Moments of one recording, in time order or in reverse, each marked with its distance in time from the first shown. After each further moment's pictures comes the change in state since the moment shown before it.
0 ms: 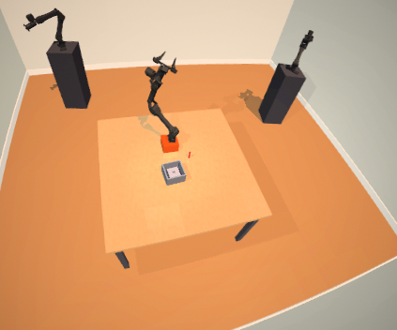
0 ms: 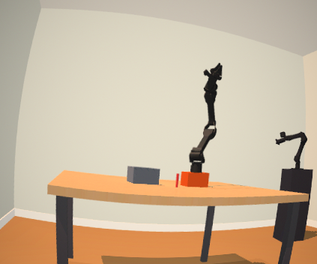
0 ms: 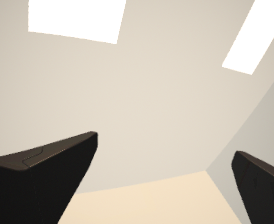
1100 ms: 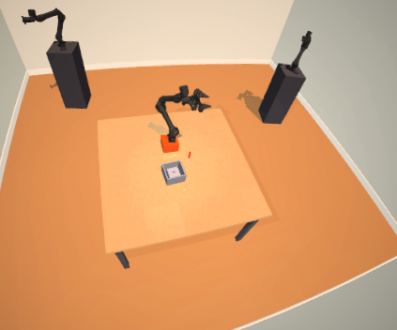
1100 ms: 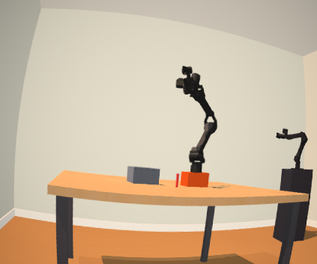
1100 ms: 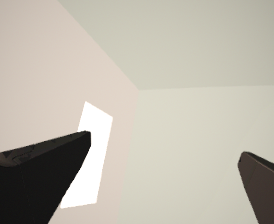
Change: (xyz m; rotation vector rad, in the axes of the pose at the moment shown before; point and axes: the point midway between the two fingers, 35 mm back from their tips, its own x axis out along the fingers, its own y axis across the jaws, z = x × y) arm -0.096 -0.304 0.219 0.059 -0.760 -0.714
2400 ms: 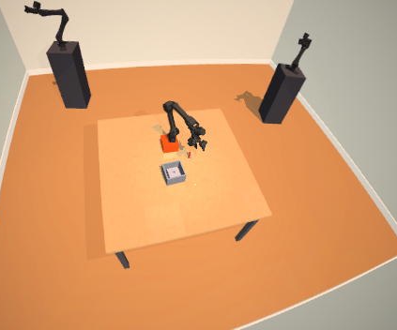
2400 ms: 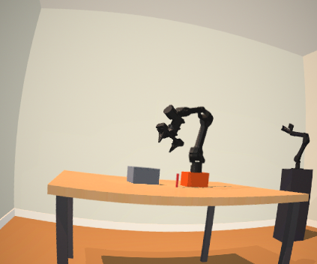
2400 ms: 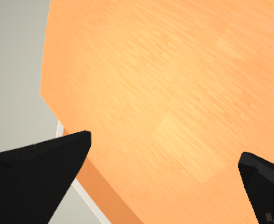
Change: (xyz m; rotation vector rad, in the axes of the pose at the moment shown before) arm -0.081 -0.358 0.153 0.052 -0.546 -1.235
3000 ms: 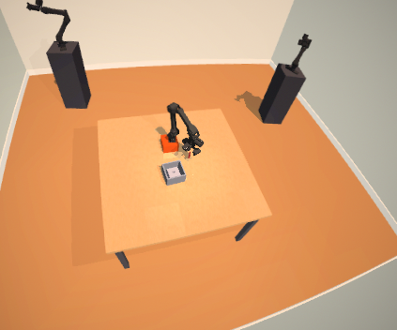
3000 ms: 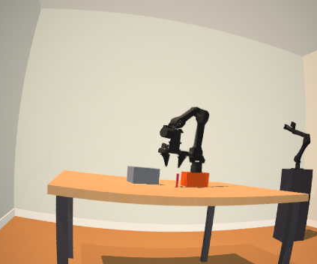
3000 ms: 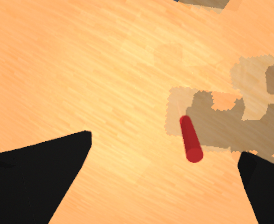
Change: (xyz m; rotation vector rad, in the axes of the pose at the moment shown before) arm 0.050 -0.111 0.020 0.038 -0.086 -0.489
